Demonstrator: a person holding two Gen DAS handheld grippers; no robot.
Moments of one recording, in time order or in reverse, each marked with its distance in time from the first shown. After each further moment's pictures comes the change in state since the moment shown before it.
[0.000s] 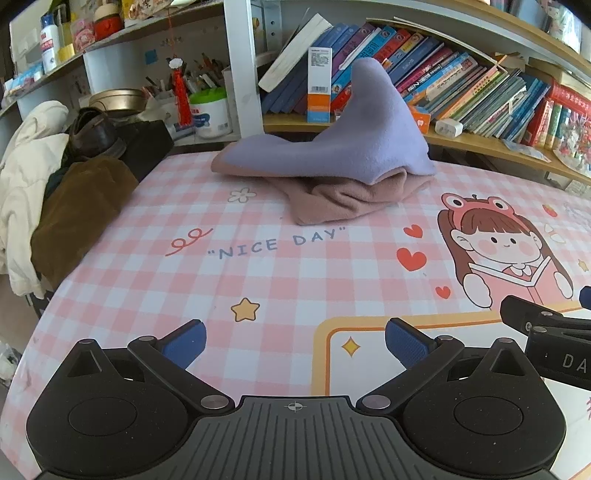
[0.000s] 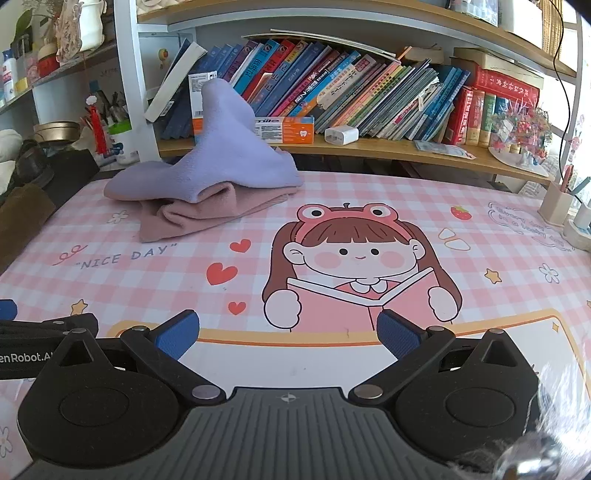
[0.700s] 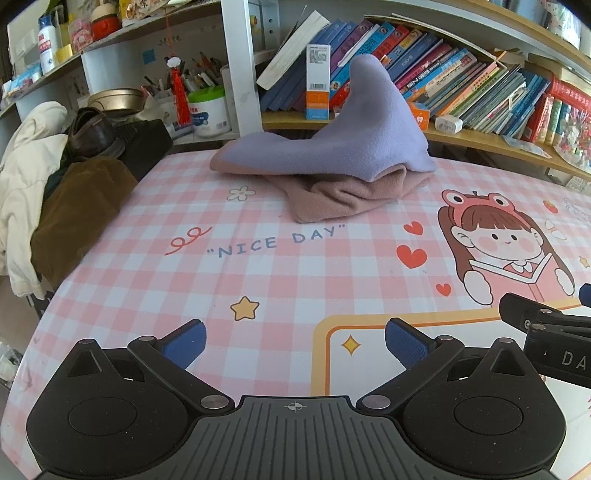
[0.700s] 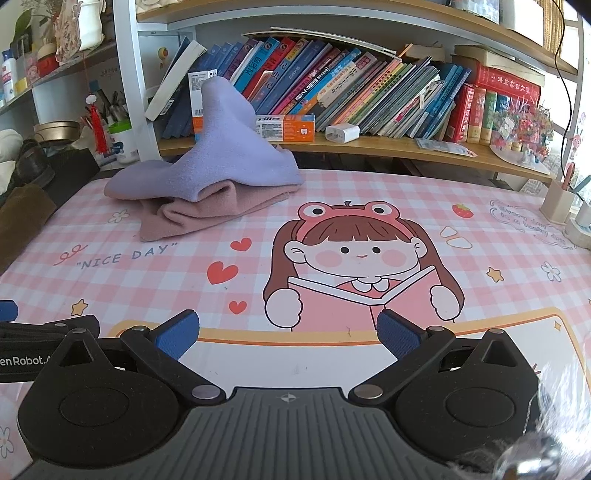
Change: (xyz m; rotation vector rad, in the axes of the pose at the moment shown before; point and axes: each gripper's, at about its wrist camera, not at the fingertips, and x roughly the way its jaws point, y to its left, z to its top) left arm 0.003 0.001 0.000 0.007 0.010 0.015; right arm 0.004 -0.001 0.002 0.001 0.009 0.003
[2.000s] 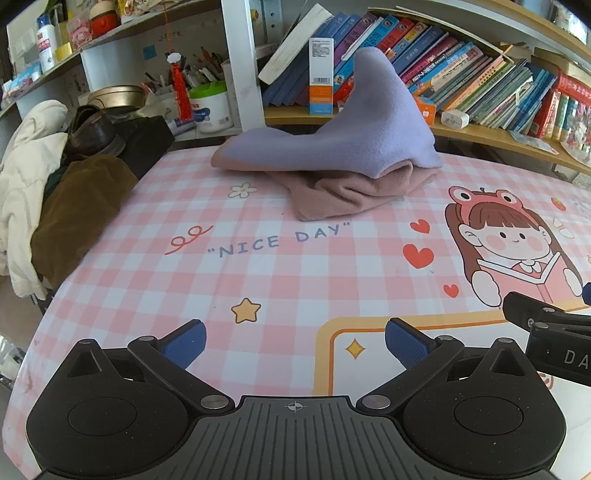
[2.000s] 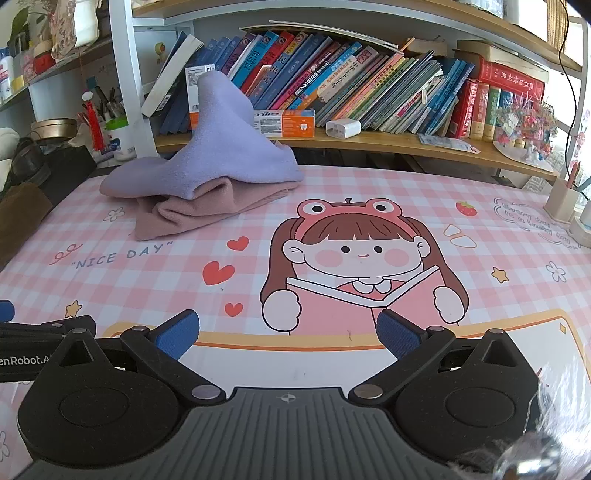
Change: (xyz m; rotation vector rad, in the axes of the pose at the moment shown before) left arm 0.007 0.000 0.004 0.000 0.016 0.031; right arm 0.009 -0.002 0.004 0.001 0.015 0.004
